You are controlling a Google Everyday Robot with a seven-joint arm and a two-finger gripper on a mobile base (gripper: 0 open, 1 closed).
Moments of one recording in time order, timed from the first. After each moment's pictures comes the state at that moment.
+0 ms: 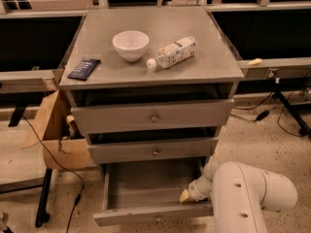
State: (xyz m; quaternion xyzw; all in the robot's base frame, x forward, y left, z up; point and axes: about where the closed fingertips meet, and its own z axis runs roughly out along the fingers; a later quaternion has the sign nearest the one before) arm 0.544 -0.165 0.143 0.01 -0.96 -0.26 0.06
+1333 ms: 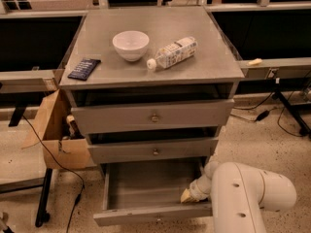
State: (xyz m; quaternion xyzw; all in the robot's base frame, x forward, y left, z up) arm 0.544 -0.173 0.144 -0.01 -0.96 -0.26 0.07
